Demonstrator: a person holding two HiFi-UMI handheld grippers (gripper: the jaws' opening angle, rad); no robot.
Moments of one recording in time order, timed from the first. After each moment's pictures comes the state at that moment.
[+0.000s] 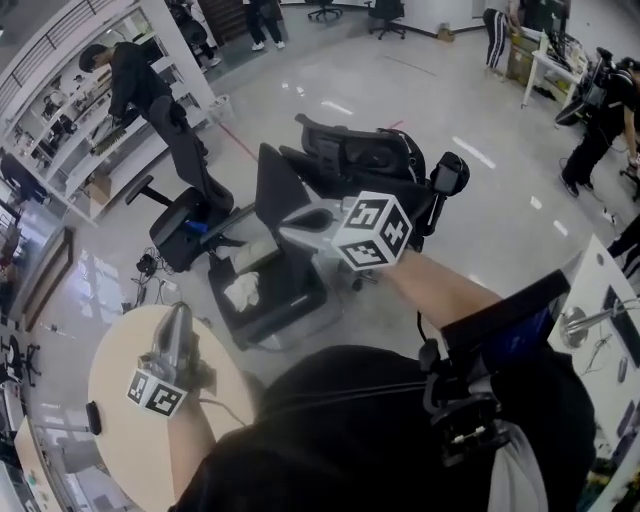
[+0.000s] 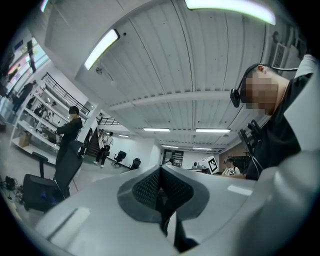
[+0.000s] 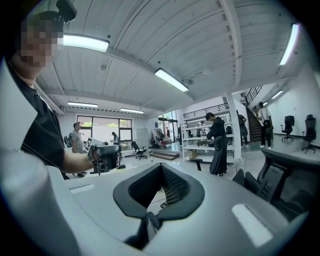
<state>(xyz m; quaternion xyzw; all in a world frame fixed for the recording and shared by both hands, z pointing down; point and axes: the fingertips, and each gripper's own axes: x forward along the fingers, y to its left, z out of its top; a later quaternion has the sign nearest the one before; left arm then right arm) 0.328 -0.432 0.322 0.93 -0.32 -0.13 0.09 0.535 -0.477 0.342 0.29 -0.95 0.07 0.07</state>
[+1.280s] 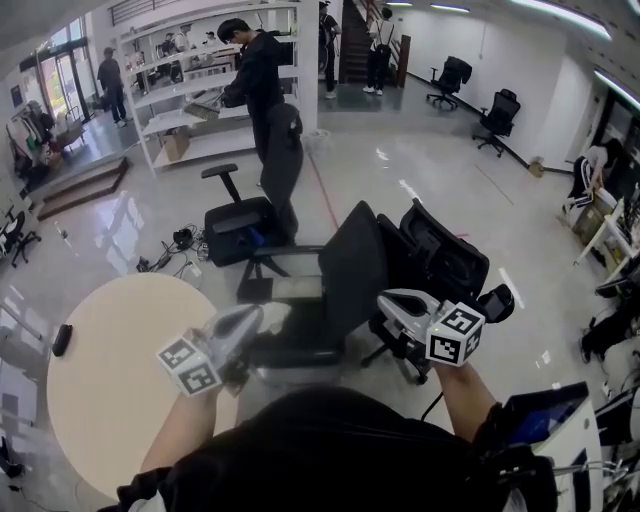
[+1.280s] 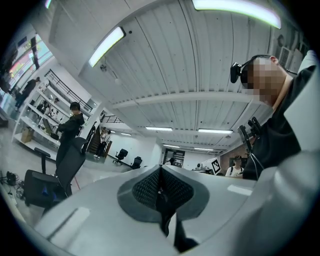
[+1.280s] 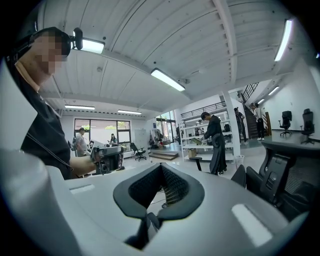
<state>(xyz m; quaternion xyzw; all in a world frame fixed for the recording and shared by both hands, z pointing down) 0.320 -0.445 0.343 0.93 -0.32 -0.13 0.11 0.541 -0.473 0.362 0.30 -0.95 0.10 0.05</state>
